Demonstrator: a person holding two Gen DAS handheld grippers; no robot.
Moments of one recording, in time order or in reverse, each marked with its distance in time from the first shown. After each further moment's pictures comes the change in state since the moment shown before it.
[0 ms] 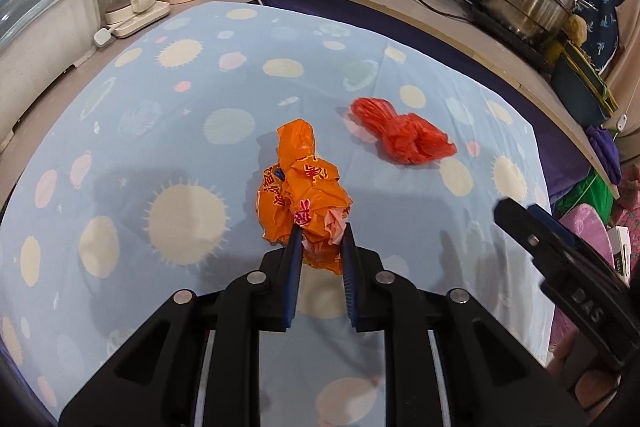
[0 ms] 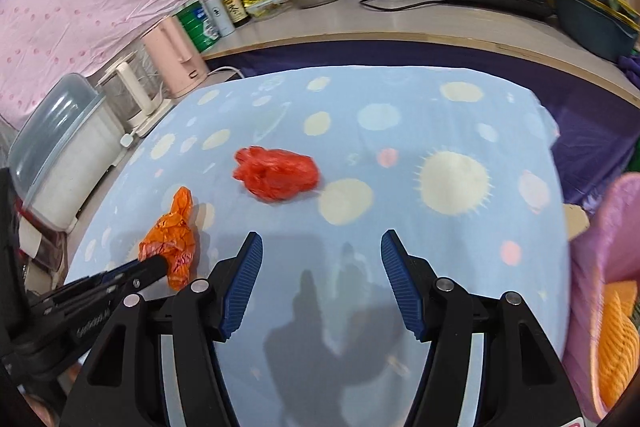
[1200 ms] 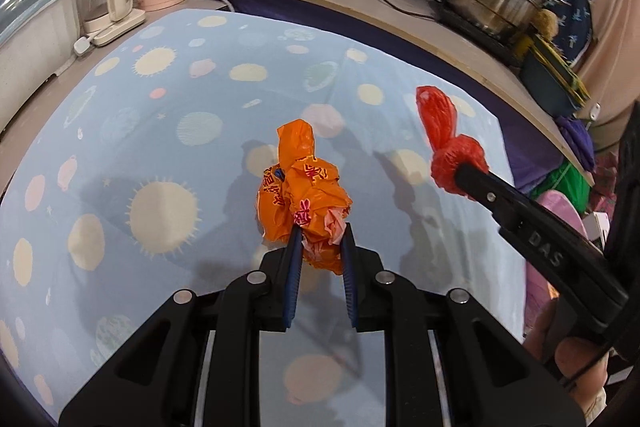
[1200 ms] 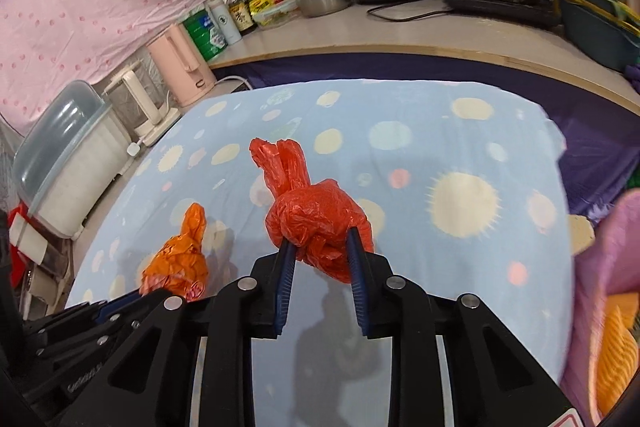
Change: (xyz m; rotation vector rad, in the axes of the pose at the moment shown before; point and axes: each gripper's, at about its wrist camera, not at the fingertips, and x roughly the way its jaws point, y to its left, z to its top) left arm -0.025 -0.027 -0.011 0.053 0.001 -0.099; right arm -0.021 -0.005 0.006 0.013 -0.037 0.009
